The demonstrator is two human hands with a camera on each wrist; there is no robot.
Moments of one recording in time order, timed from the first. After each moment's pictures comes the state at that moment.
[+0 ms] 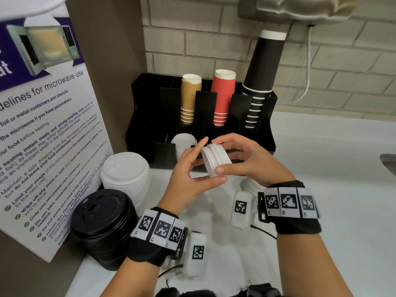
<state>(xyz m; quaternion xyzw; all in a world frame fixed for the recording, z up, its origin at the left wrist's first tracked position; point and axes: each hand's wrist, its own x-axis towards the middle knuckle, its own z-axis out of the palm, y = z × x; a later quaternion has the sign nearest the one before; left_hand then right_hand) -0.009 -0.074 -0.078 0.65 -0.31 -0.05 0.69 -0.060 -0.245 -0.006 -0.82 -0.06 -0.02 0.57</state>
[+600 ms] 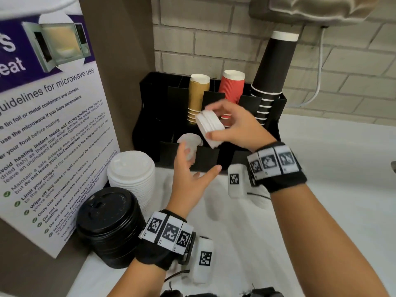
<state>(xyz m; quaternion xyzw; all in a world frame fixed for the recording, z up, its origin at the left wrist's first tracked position) -0.005 -0.083 -0.089 0.67 -0.15 -0.02 0.73 0.013 -0.231 0.024 -0.88 -0.09 -0.13 0.45</state>
